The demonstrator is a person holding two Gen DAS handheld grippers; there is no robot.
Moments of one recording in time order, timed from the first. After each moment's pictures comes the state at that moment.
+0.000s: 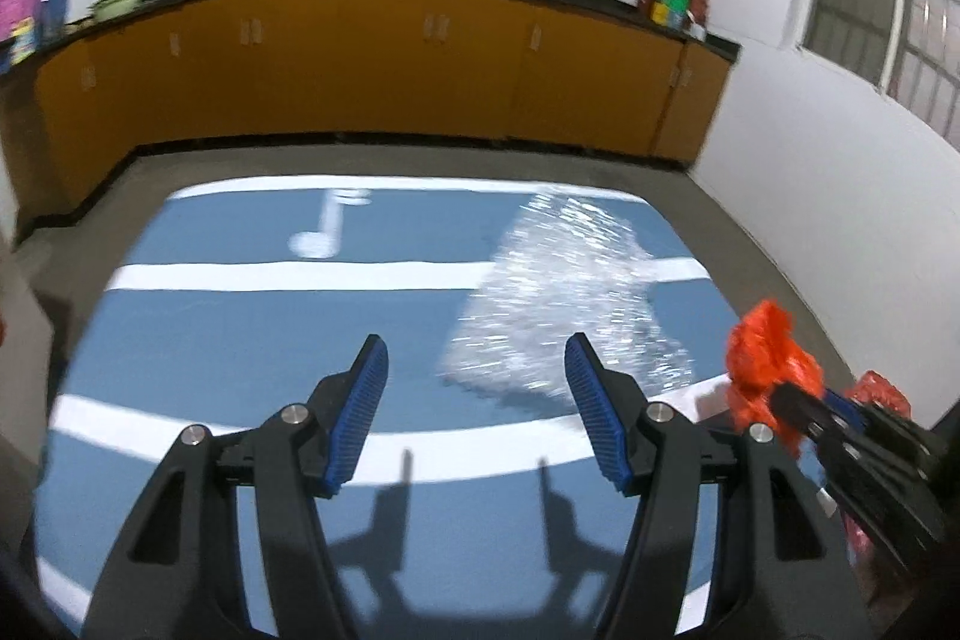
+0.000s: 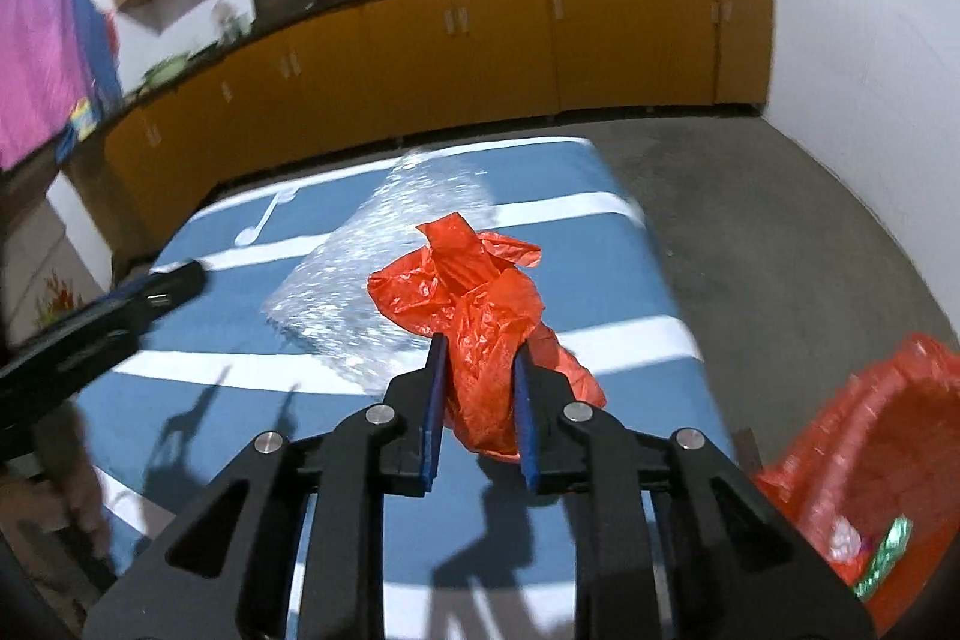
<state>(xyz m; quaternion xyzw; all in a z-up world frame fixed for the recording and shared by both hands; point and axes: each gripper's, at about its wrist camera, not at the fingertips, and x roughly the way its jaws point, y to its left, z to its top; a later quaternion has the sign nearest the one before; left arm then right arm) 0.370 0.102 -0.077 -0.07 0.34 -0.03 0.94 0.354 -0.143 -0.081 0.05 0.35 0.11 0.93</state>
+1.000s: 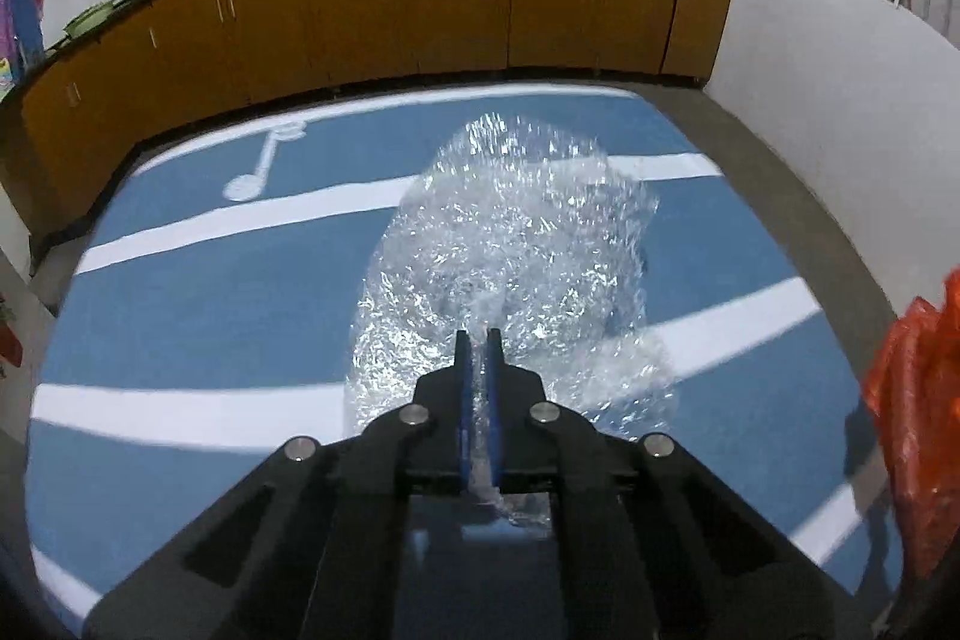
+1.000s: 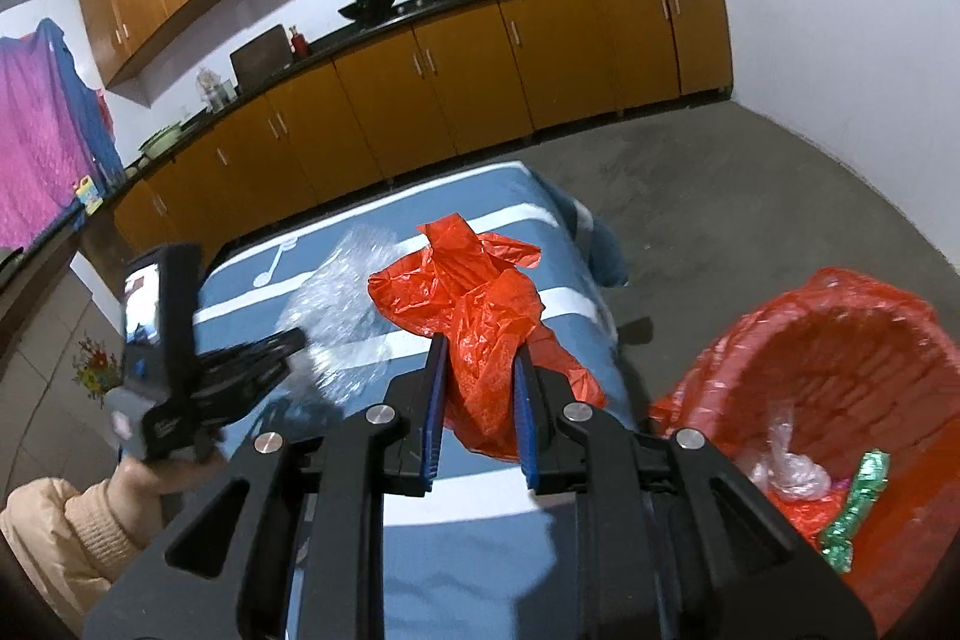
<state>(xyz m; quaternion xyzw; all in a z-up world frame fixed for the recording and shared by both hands) 0.372 0.041 -0.116 -0.01 0.41 -0.01 0.91 0.301 -0.216 -0.053 0.12 0.32 0.10 0.94</state>
